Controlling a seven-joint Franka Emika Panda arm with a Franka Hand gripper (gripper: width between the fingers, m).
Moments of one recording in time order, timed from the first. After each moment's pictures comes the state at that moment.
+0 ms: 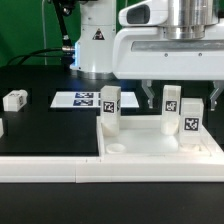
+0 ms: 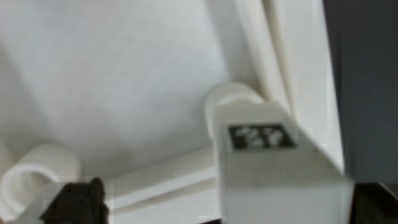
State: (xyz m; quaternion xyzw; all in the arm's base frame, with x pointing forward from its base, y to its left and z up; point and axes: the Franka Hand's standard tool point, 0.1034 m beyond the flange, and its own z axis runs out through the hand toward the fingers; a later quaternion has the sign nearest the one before) arm 0.619 0.099 0.090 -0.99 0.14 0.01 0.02
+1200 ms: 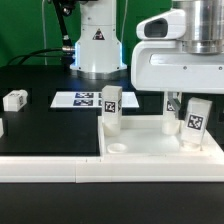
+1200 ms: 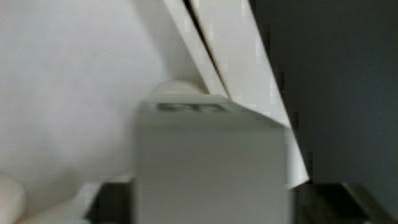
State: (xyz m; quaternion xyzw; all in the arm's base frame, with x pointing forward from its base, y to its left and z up) arm 0.632 0.125 0.077 -0.98 0.20 0.00 0.04
